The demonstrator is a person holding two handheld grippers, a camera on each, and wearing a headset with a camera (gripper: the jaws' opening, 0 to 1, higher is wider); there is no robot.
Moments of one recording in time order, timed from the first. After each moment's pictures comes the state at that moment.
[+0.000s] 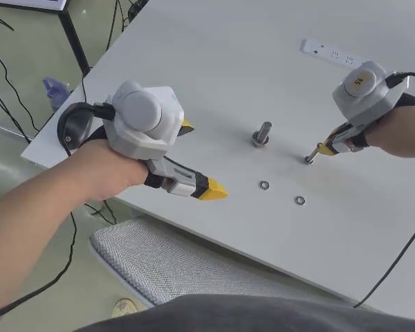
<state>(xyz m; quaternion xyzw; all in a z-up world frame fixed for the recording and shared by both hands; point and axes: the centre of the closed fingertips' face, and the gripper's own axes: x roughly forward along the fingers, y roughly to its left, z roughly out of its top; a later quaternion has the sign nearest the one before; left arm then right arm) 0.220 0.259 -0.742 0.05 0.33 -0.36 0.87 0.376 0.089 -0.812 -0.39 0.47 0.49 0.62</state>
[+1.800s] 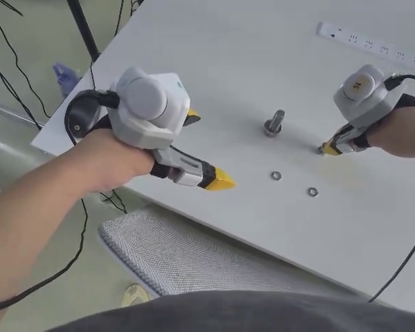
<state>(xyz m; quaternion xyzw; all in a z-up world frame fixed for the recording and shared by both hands) 0.219 0.266 -0.745 0.04 0.34 -0.35 0.87 0.379 0.090 -0.857 -0.41 0.48 0.50 0.60</state>
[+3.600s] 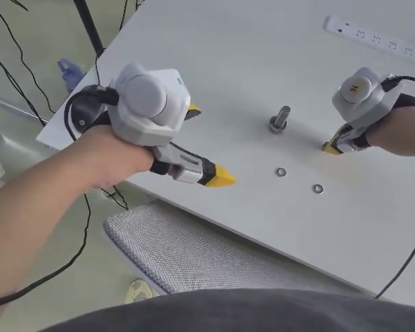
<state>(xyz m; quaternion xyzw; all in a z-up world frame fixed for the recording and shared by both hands) 0.218 0.272 -0.747 0.05 0.33 -0.35 0.88 0.375 0.094 -0.861 -0.43 0.47 0.51 0.58</state>
